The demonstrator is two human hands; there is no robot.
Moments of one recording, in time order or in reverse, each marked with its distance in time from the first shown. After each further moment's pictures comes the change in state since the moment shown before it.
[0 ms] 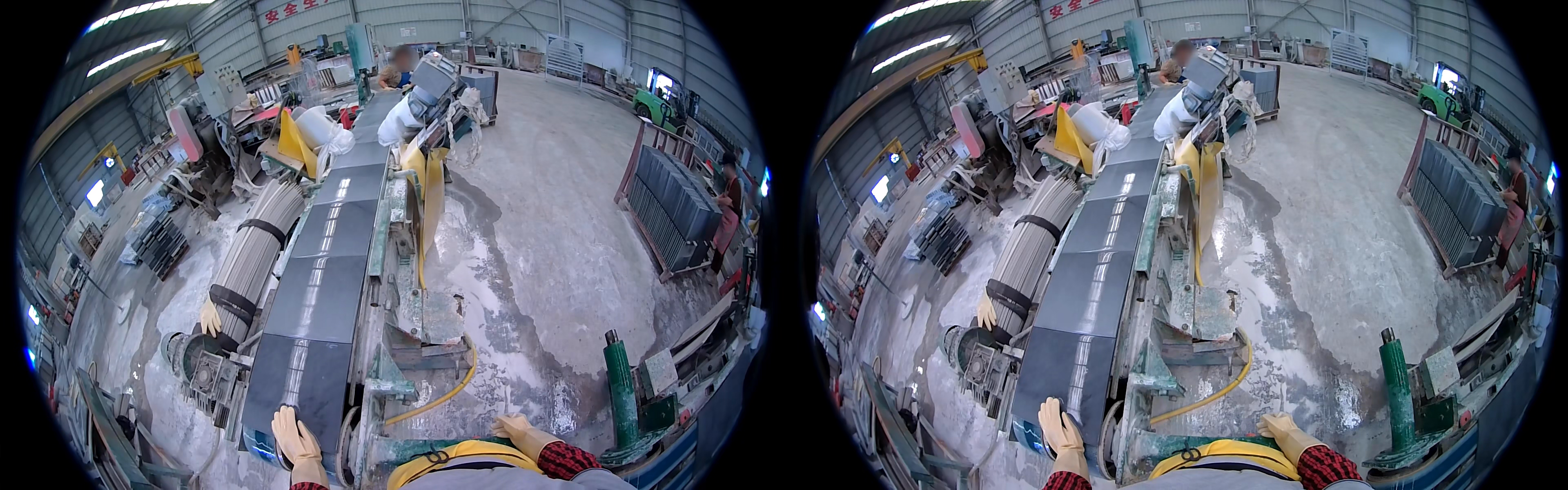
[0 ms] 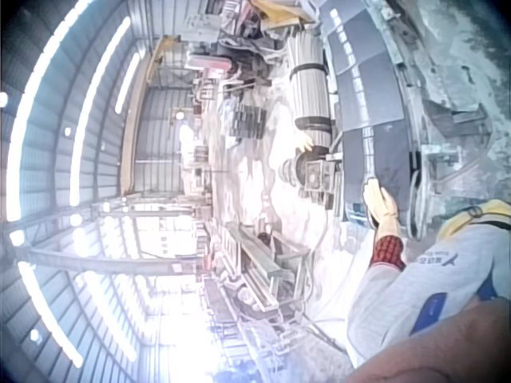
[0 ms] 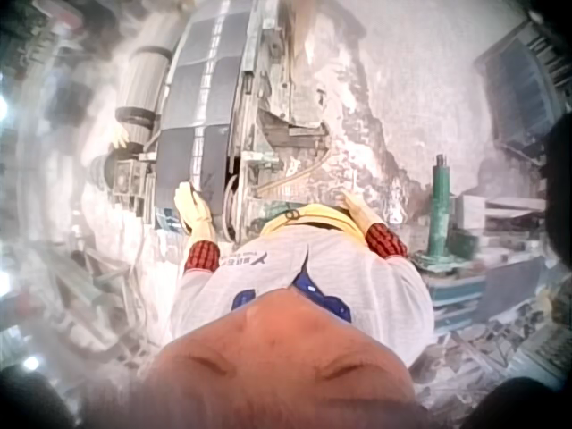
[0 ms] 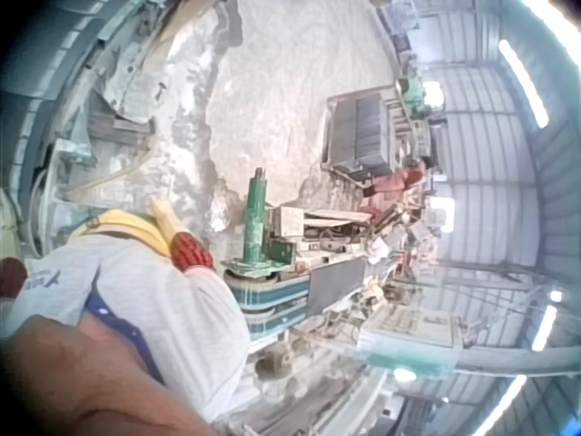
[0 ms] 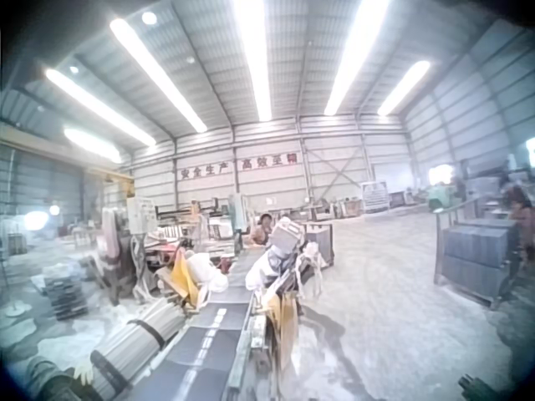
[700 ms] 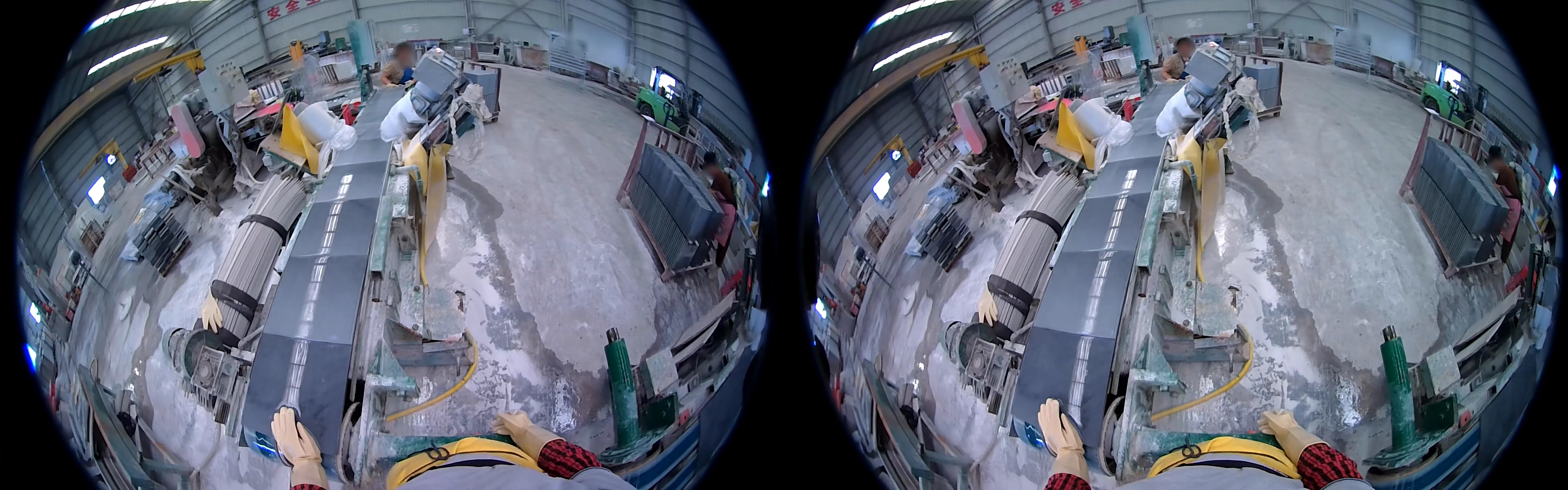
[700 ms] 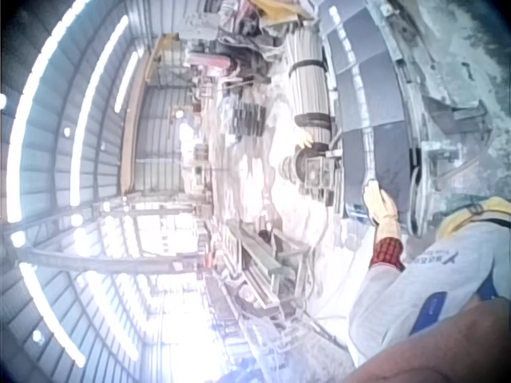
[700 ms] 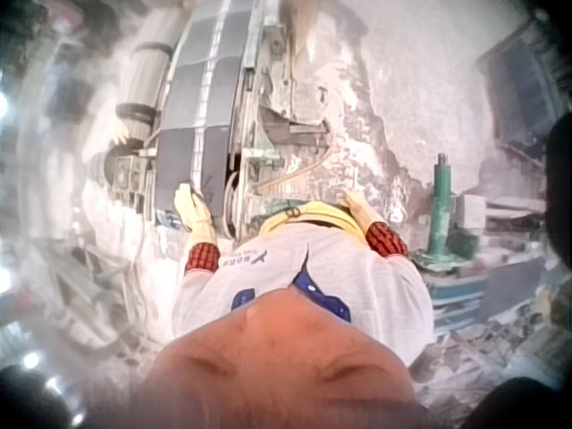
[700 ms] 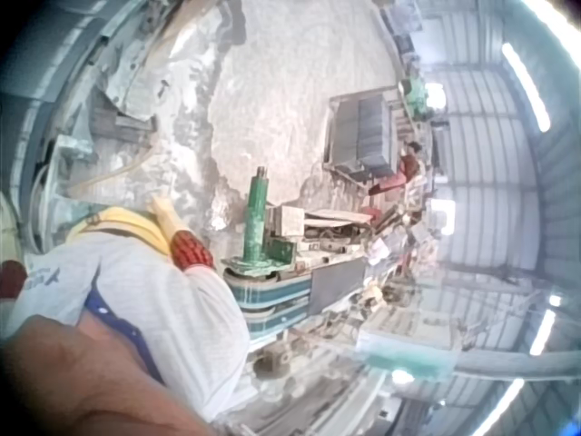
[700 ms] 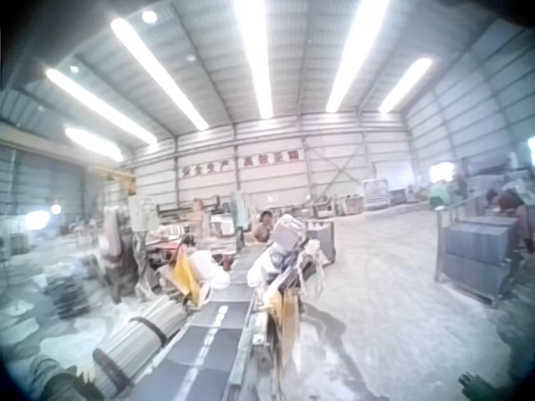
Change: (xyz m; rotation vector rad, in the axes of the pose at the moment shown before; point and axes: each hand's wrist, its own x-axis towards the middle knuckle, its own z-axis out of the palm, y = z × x) left_hand -0.013 -0.008 -0.009 -0.015 0.062 0.074; right_hand -0.002 -0.005 0.008 -0.103 0.048 -0.031
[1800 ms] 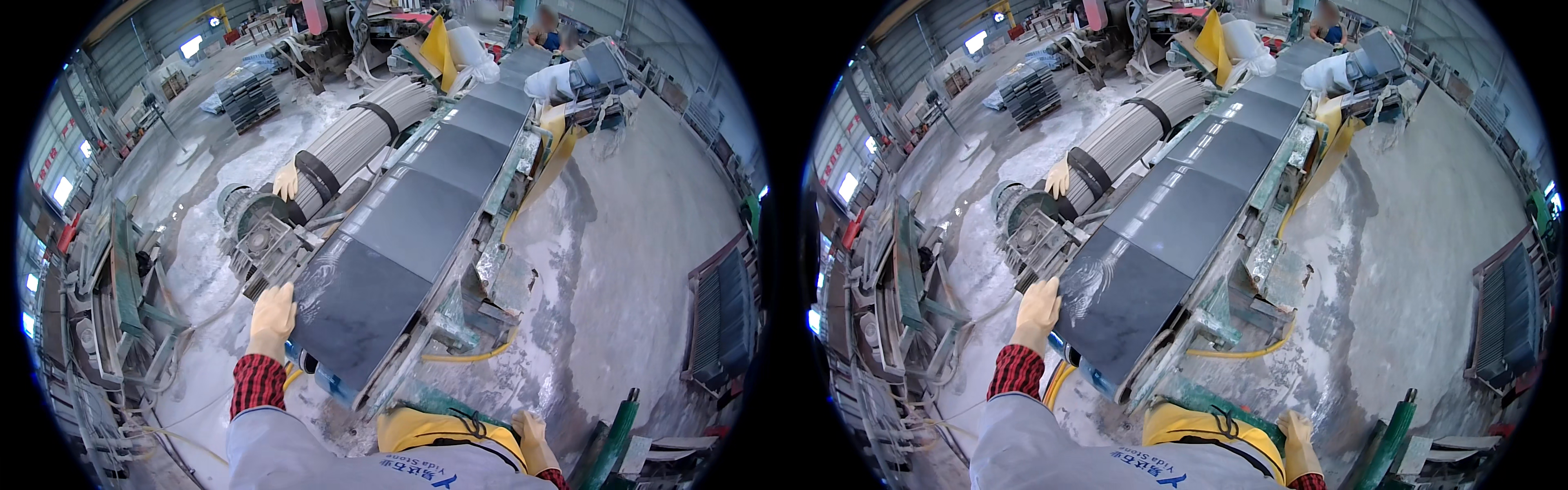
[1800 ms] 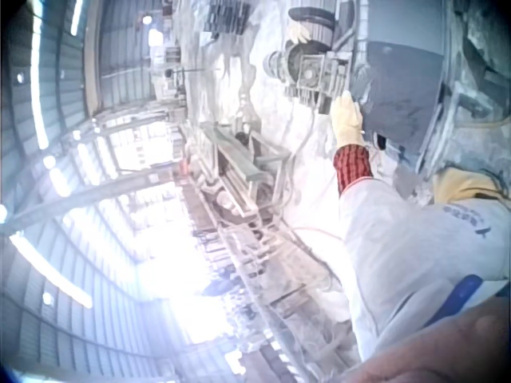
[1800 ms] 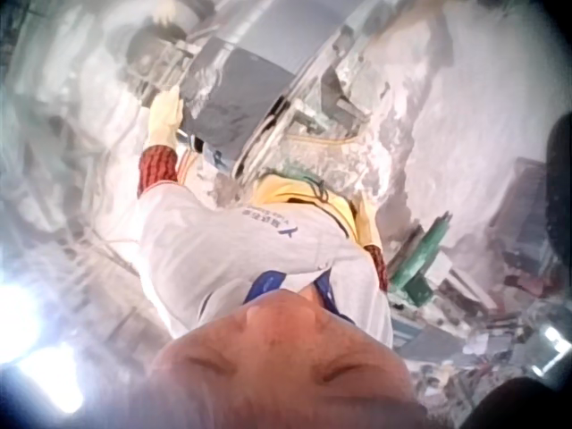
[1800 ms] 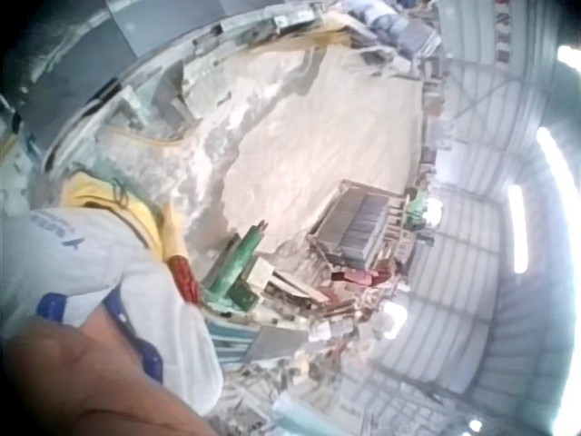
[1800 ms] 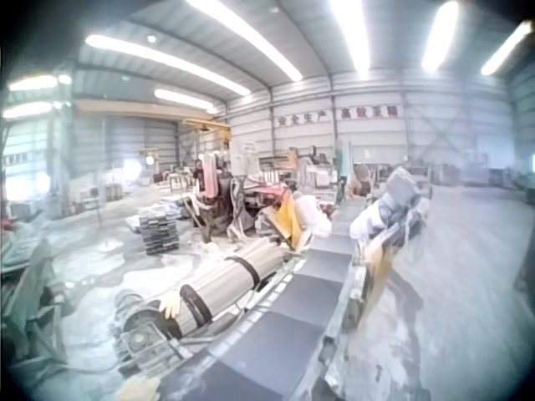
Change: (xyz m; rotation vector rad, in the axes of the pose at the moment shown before) left_hand 0.082 -0.106 -0.070 0.230 -0.315 -0.052; right_hand -0.022 0.003 -0.006 -0.012 0.071 -0.089
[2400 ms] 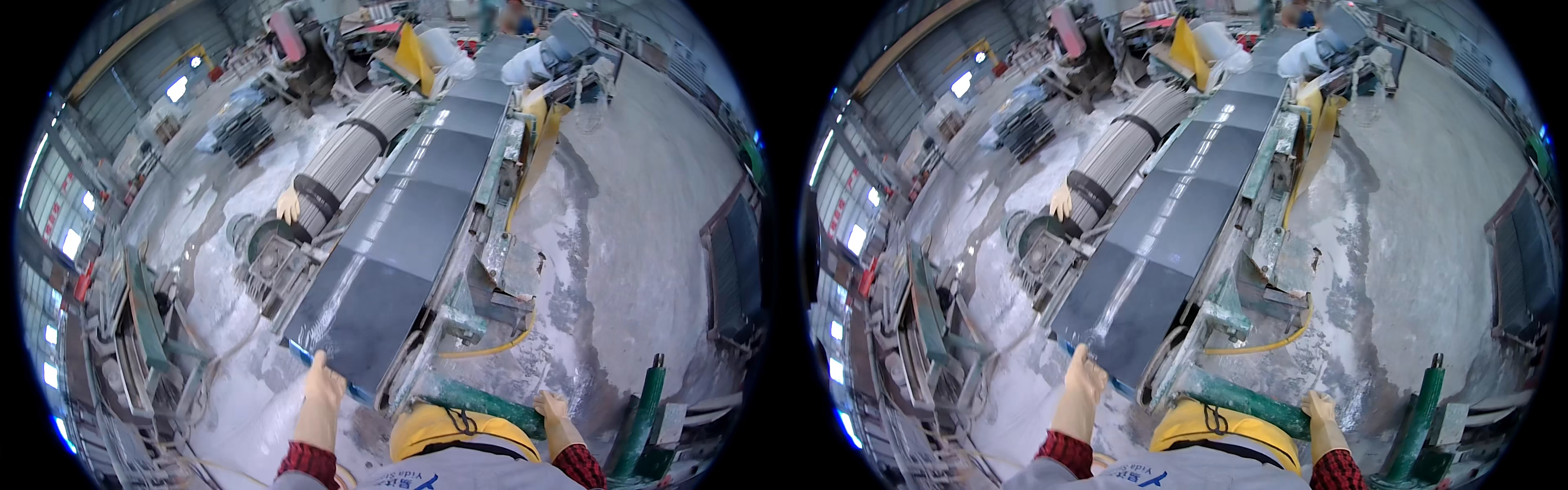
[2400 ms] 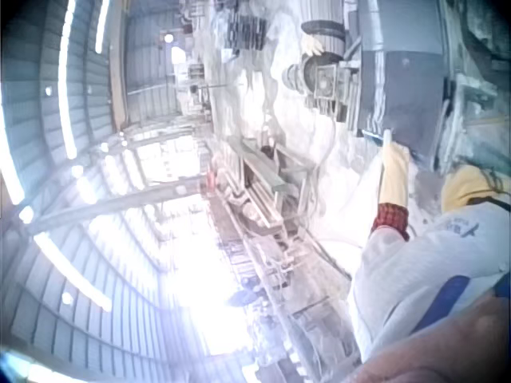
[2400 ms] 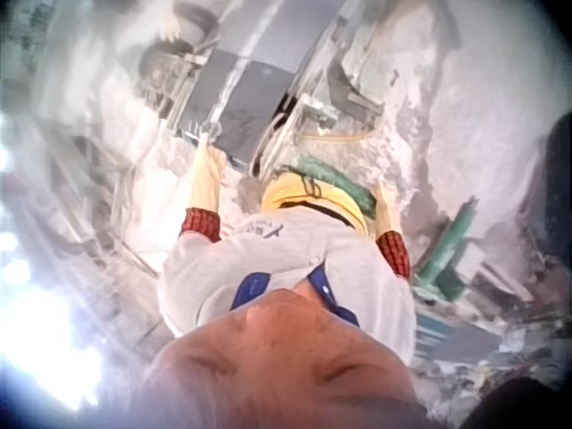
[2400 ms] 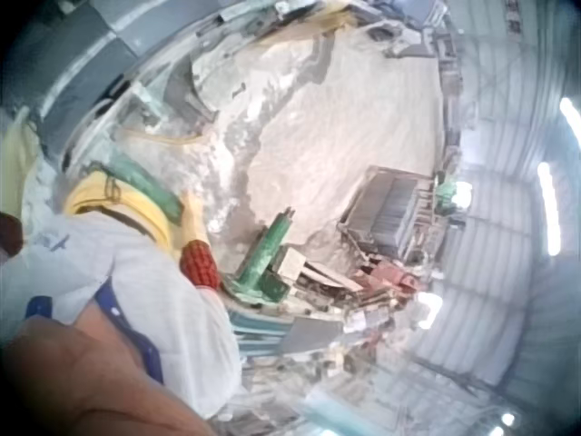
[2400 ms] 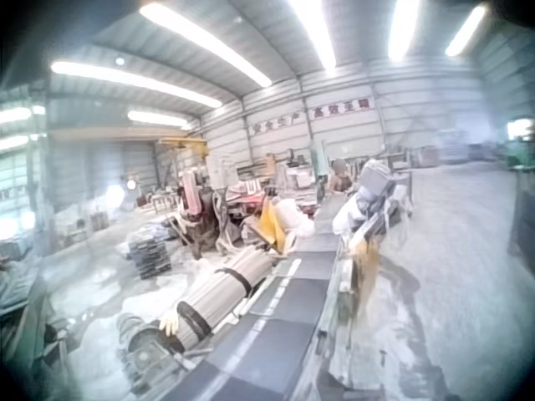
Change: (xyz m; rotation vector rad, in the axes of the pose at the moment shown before) left_hand -0.103 0.087 0.023 -1.991 -0.070 -1.166; right_hand 0.016 0.007 0.005 -0.077 0.007 0.022
